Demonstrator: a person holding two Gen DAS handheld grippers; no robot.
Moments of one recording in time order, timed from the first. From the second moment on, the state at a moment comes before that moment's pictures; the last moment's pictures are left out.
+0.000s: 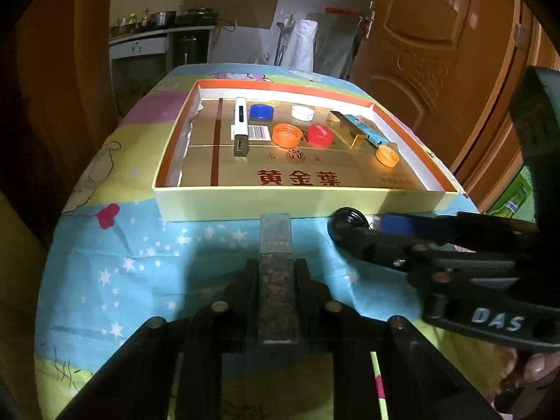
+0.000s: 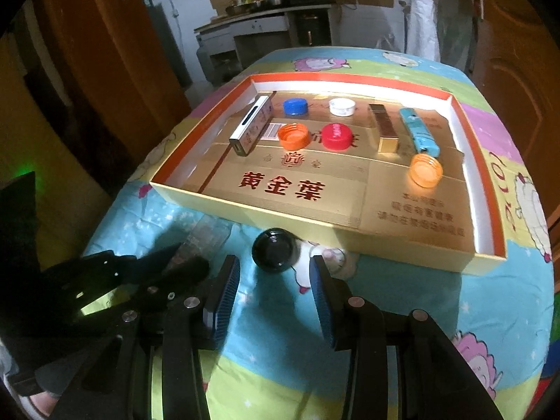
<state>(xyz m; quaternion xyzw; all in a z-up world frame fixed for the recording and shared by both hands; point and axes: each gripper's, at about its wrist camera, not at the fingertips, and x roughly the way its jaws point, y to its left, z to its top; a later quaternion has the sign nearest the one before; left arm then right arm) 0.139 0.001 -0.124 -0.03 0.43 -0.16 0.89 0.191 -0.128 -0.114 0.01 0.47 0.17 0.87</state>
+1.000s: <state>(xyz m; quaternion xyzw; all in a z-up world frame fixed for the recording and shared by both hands) 0.122 0.014 -0.087 -0.03 0.39 -0.15 0.91 0.183 -0.121 -0.097 -0.02 0.45 0.14 0.88</state>
